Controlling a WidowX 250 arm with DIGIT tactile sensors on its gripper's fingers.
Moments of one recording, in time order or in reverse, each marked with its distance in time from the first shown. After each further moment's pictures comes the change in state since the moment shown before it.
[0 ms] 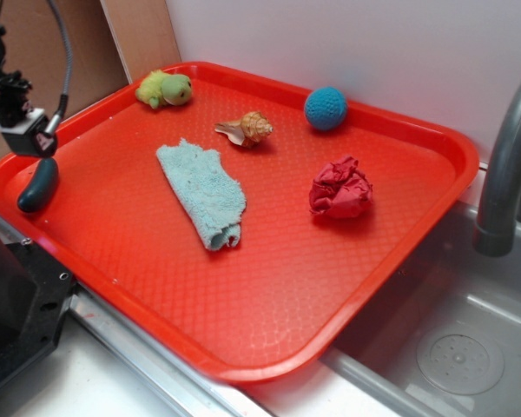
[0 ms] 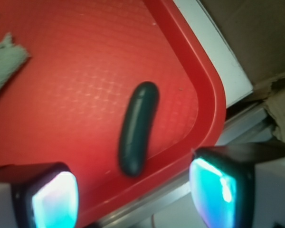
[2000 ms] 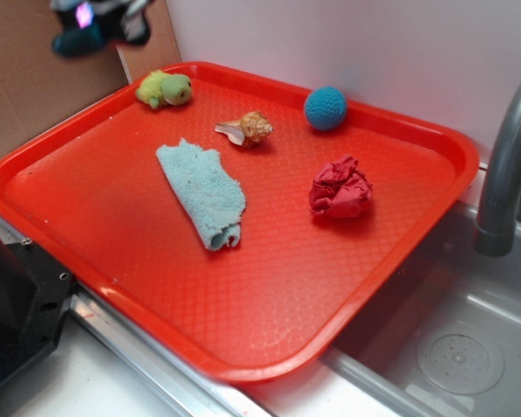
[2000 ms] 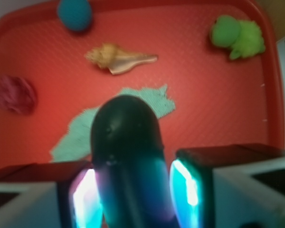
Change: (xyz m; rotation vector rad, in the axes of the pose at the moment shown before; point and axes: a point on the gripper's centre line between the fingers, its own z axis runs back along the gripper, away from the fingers) arm 0.048 -0.146 0.105 -0.120 0.090 -0.462
